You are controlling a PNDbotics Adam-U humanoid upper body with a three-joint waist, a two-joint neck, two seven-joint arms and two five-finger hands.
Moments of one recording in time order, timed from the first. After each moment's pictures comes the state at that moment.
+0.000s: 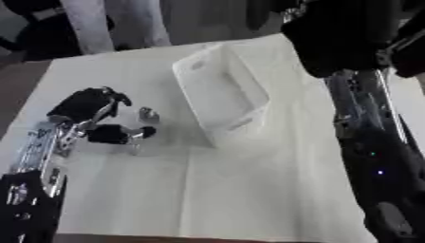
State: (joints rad) left arm -0.34 0.15 0.13 -1.59 -1.46 -0.22 -0.43; right arm -0.70 -0.24 0.24 -1.89 -1.03 -0.20 0.90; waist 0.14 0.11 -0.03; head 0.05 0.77
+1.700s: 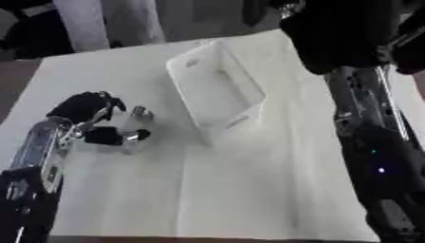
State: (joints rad) left arm -0.36 0.16 0.15 -1.48 -1.49 -0.25 -0.42; right arm -0.72 -0.25 0.25 -1.90 -1.03 -0.22 0.89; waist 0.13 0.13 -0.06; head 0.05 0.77
